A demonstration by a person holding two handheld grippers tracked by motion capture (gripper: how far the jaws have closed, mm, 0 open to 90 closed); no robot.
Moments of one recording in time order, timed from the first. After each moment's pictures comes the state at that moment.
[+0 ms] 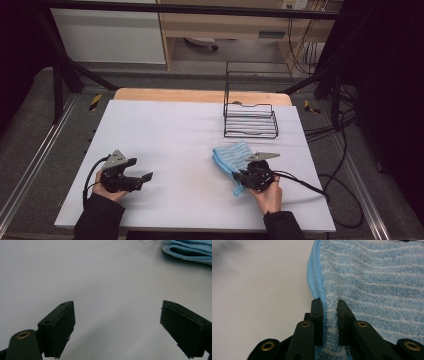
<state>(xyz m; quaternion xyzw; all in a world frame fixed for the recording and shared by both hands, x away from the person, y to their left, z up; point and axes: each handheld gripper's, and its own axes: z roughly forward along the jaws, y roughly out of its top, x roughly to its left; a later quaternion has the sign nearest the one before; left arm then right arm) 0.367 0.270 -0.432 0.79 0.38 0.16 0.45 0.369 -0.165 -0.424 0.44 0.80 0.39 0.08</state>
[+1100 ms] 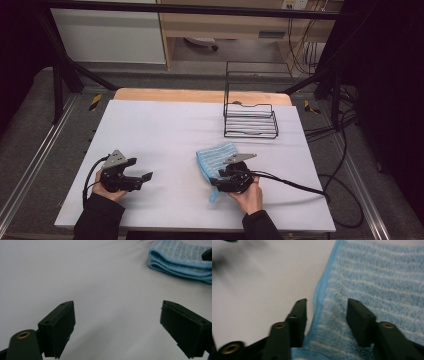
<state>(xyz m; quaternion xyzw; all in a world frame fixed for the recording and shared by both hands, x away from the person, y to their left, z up) 0.368 0.270 -0.432 0.79 0.38 0.16 0.45 0.368 -0.113 -0.423 0.39 0.83 0.40 0.07</state>
